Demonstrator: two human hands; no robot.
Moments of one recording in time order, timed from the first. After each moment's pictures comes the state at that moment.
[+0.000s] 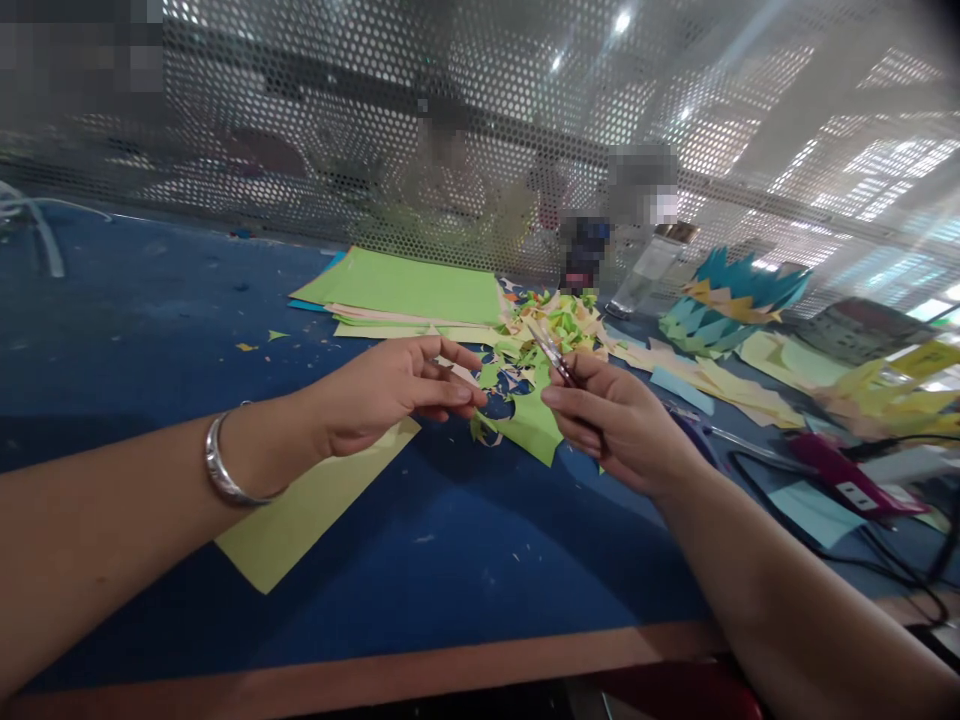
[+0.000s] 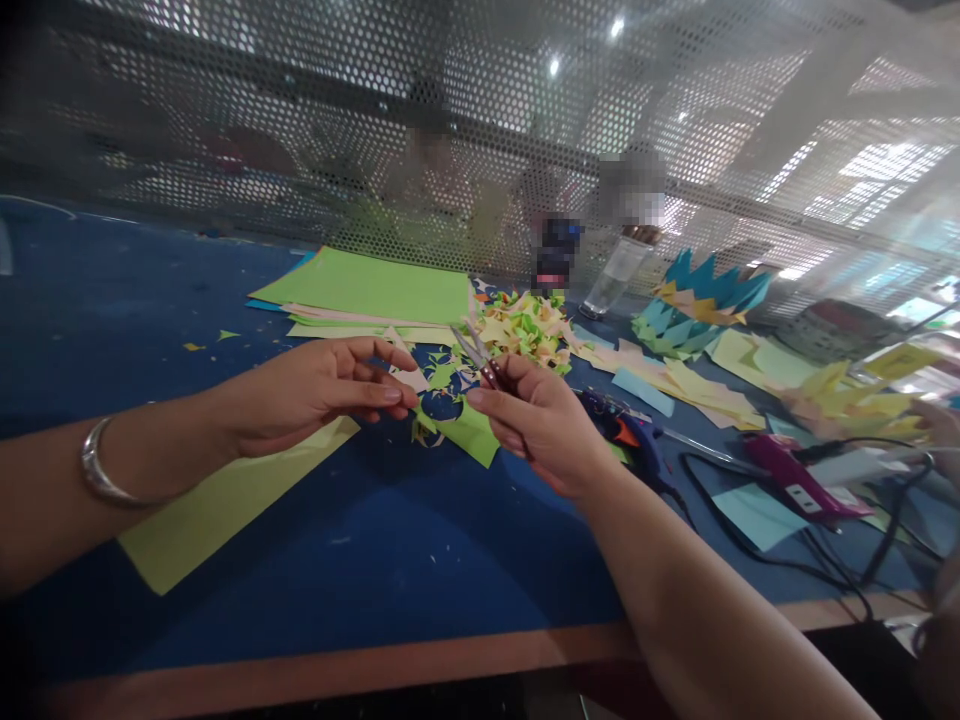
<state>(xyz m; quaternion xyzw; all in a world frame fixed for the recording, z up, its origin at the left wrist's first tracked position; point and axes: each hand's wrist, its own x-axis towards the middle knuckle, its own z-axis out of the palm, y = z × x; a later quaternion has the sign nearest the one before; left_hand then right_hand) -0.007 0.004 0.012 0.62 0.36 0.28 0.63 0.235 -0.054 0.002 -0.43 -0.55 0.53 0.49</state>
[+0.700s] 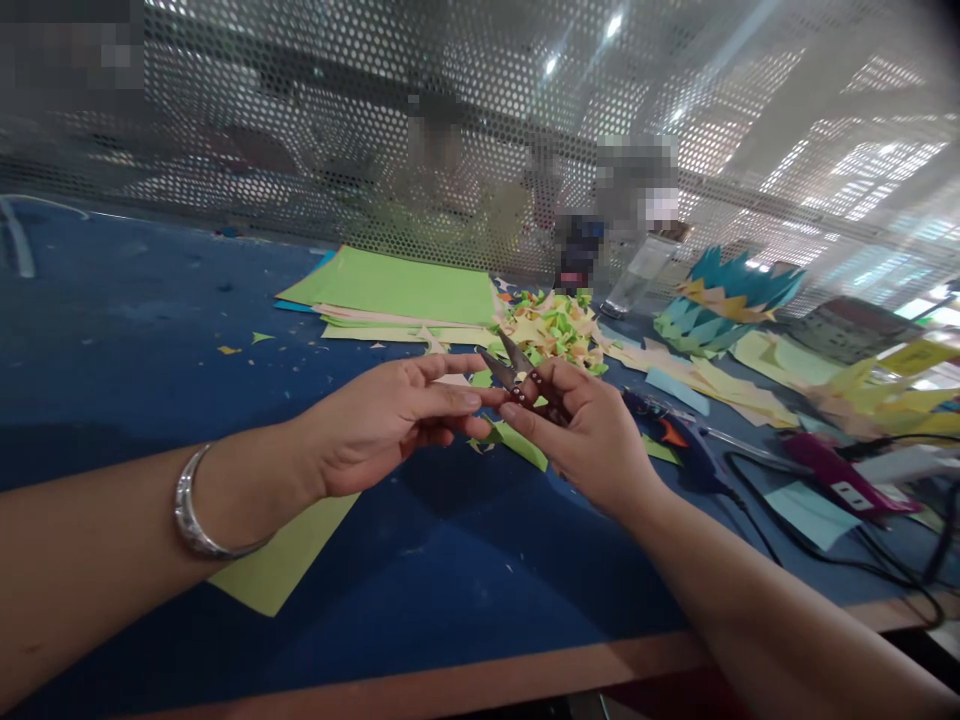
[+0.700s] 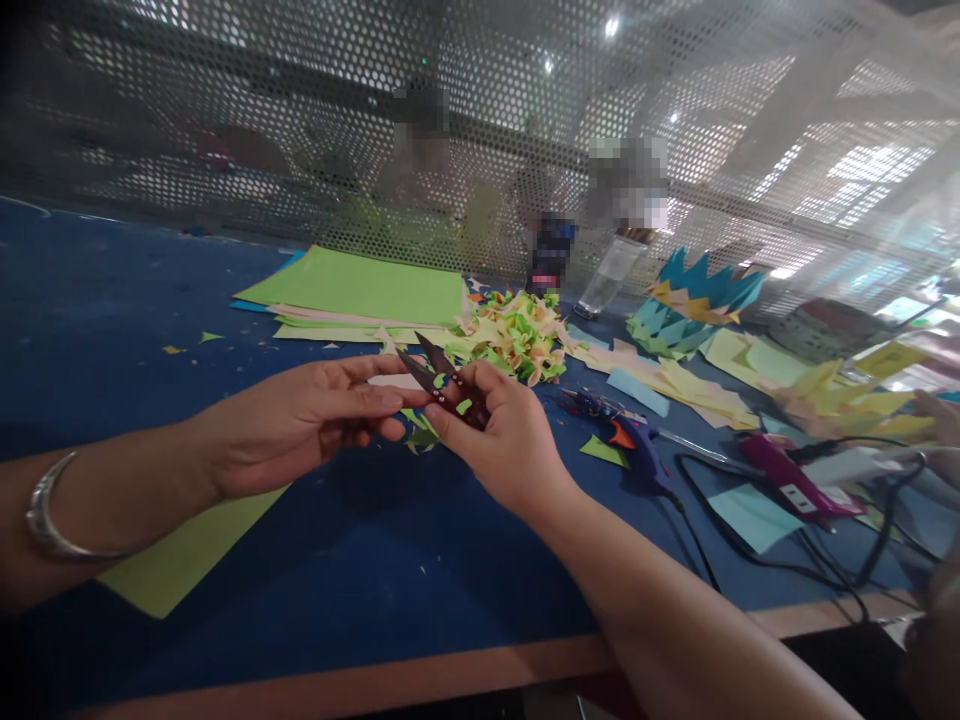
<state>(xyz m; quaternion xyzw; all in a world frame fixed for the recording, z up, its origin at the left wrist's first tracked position) 0.009 -0.017 0.018 0.48 0.37 0.30 0.74 0.209 -0.059 -0.001 -0.51 -0.66 0.31 0.46</state>
